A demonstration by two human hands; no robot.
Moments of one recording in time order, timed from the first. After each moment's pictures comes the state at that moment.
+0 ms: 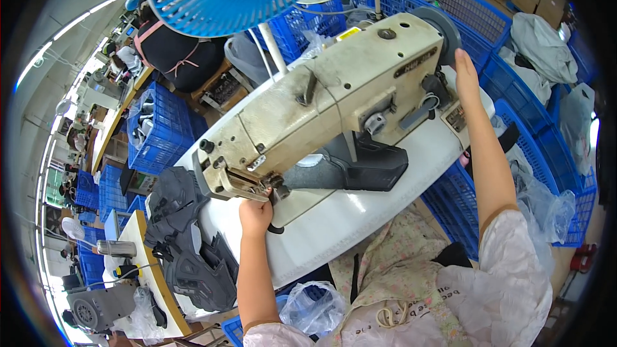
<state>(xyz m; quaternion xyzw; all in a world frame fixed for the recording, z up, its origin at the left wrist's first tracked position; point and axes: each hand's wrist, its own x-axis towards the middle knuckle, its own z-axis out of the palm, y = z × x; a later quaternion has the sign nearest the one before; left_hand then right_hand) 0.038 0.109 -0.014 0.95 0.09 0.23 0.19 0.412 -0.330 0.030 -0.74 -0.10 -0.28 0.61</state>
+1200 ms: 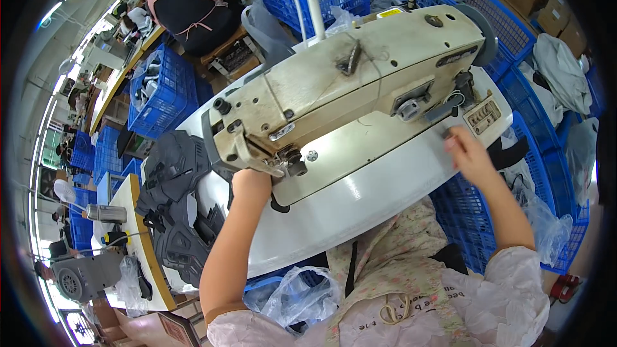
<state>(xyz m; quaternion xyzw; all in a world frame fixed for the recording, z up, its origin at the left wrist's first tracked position) 0.051 0.119 0.015 0.97 0.17 -0.11 -0.10 0.230 -0.314 0.048 -0.85 -0.19 0.13 0.46</state>
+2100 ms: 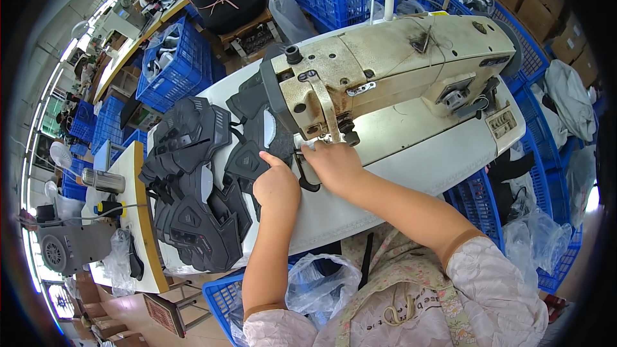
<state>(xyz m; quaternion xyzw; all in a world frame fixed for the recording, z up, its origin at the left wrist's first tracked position) 0.005 0.082 0.031 0.92 0.37 -0.11 -0.04 0.105 -0.025 0.014 -0.83 -0.53 -0.02 0.17</state>
